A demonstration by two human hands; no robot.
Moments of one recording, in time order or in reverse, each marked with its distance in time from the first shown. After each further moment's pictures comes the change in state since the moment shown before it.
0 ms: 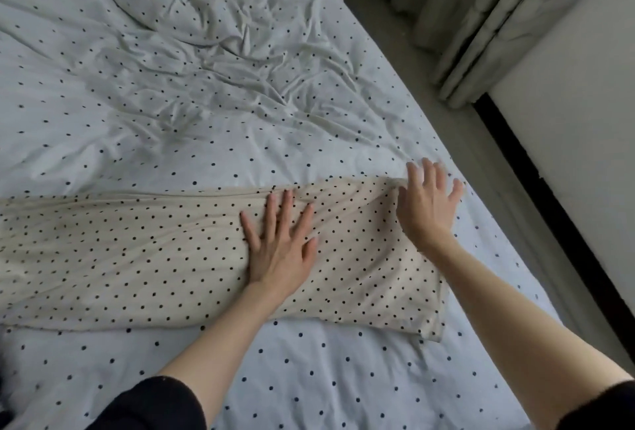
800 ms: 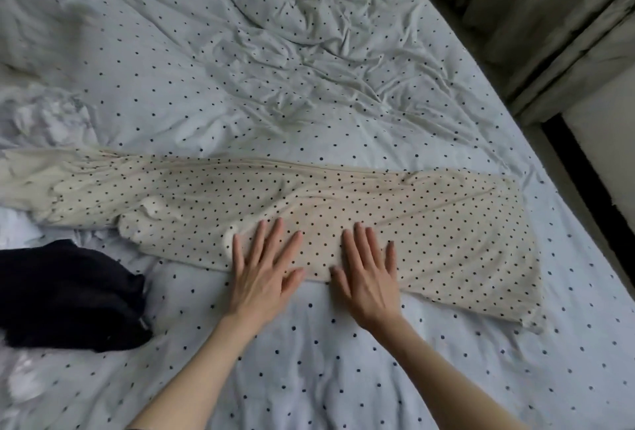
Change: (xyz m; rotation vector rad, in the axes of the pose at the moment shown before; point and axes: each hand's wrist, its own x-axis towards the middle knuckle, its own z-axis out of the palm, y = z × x) left_hand -0.128 -0.165 -0.013 -0.052 0.067 0.006; right_hand -0.179 -0.188 0.038 0.208 -0.233 -0.387
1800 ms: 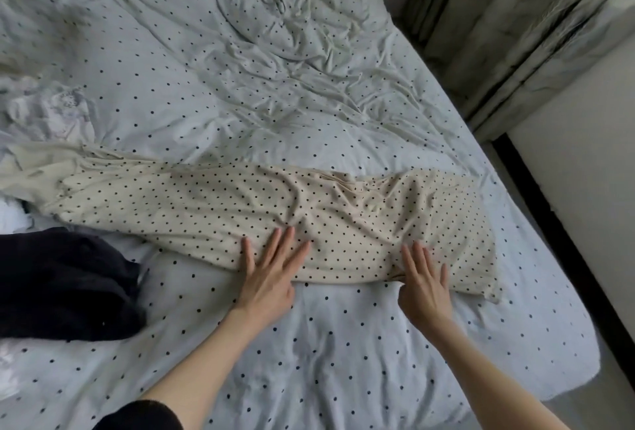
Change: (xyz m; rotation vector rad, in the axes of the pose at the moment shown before) left_hand -0.039 0.004 0.002 -0.065 -0.067 0.113; right_hand -0.068 0.056 -0.028 -0.240 -0.109 0.306
